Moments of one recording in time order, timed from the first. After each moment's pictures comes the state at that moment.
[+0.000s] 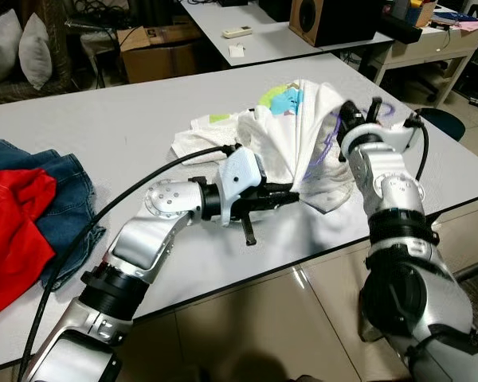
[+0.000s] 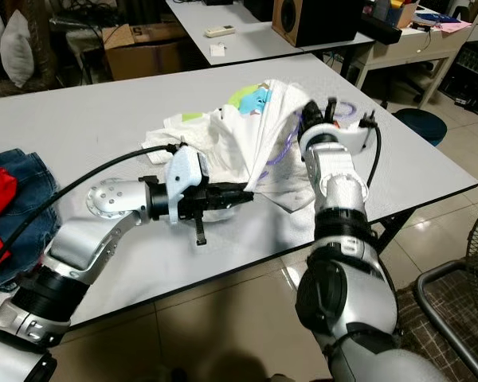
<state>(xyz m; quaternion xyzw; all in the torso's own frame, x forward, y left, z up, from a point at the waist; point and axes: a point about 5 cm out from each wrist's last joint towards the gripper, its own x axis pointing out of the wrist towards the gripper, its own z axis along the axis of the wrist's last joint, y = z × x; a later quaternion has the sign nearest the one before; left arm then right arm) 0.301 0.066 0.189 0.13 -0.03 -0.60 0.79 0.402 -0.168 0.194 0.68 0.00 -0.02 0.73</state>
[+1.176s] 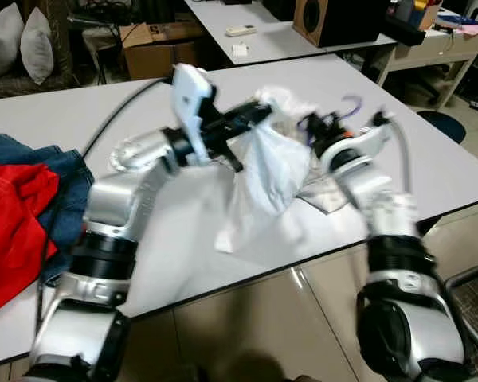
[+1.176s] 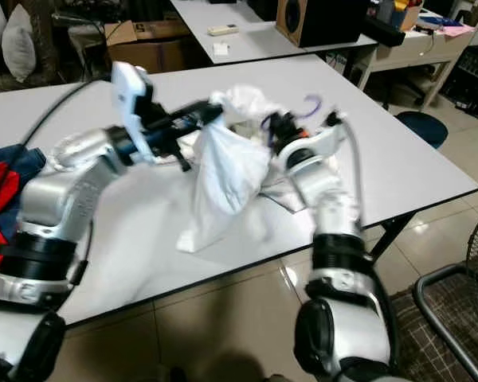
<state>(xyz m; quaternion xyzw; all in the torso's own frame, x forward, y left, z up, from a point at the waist) 0.337 0.102 0.248 0.03 -0.11 -0.48 0.87 0.372 -0.139 0.195 0.52 0.05 0.12 0.85</state>
